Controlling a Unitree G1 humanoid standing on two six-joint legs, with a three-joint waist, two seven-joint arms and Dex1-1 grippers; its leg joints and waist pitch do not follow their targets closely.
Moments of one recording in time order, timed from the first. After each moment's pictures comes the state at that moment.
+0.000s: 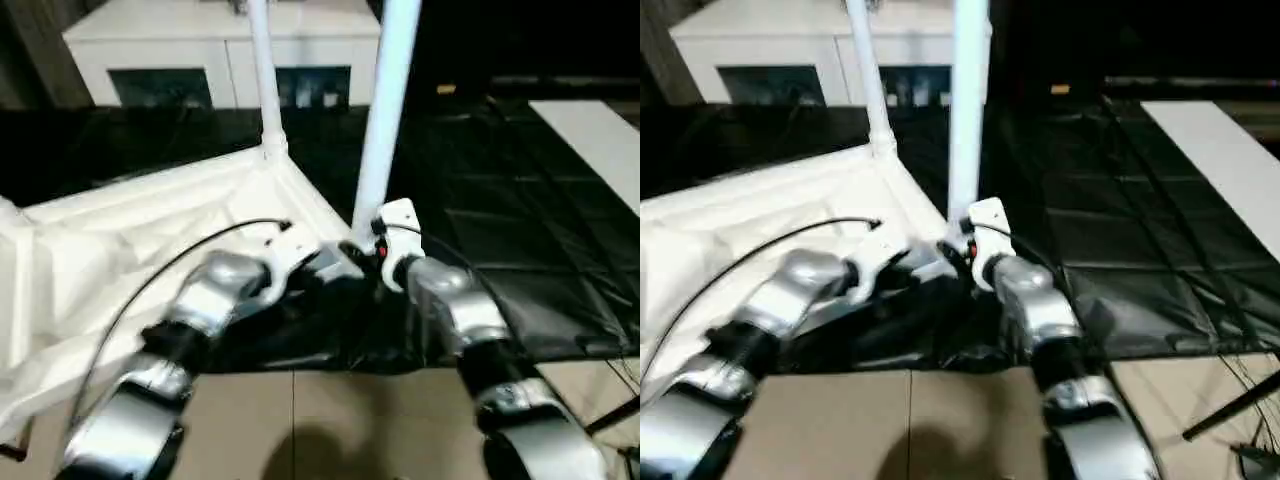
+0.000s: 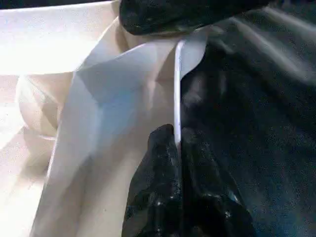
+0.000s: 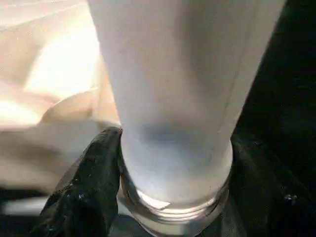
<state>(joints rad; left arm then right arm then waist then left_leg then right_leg) -0.76 0.18 -0.28 0.77 0.11 0.30 -0.72 -0.68 0.00 0.01 0.71 0.07 0.31 0.13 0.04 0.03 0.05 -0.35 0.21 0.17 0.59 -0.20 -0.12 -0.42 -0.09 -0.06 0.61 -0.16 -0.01</state>
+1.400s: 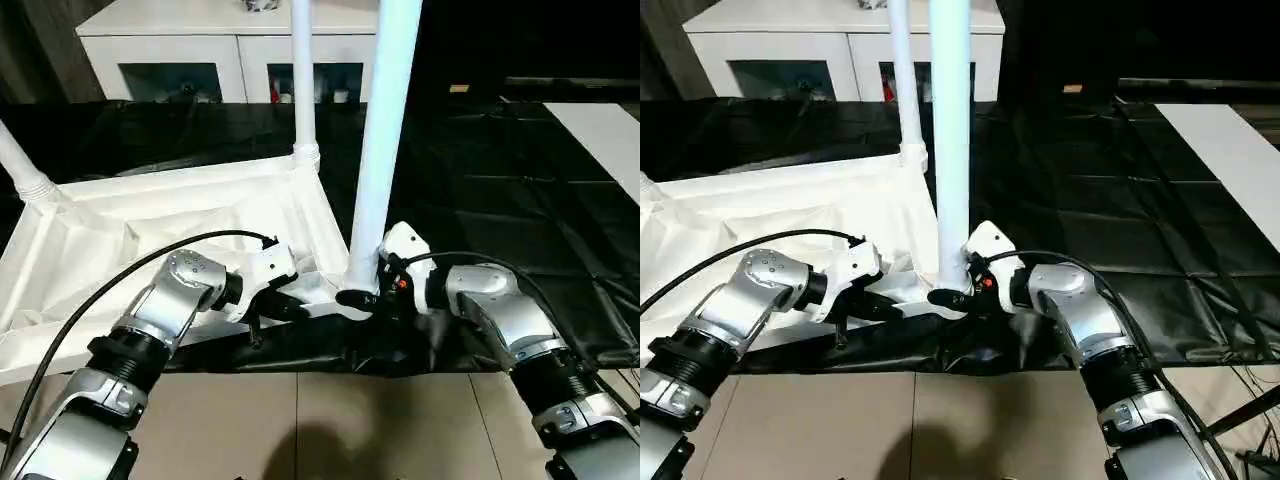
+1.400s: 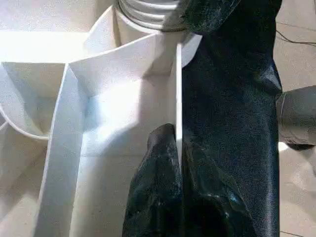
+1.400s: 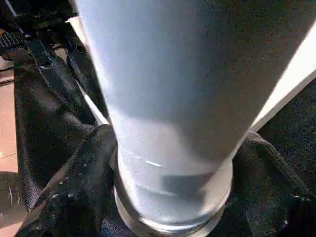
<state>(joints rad) -0.62 0.42 -0.34 0.51 0.03 0.28 -1.20 -0.55 -0.33 0.26 0.45 0.11 0.26 0.95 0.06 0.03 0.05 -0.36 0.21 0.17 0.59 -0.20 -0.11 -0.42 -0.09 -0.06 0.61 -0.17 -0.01</state>
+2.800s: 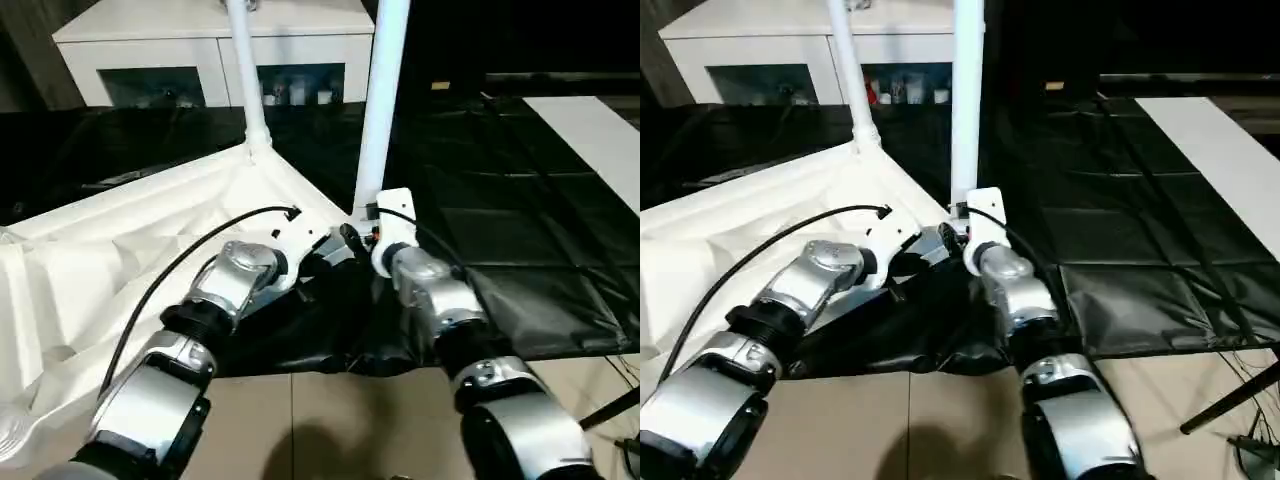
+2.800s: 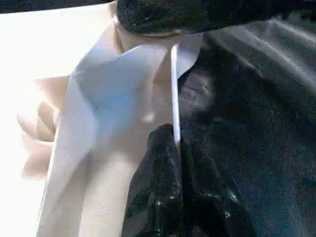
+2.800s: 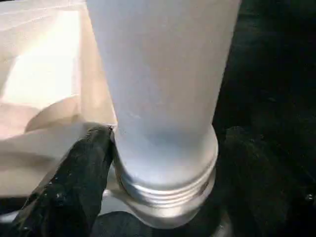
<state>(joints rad) -0.78 0.21 -0.28 0.83 0.09 0.23 -0.77 -0.72 -0.05 0.03 0.78 0.07 0.20 0.25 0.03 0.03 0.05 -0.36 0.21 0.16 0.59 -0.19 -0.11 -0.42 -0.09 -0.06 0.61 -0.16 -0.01</state>
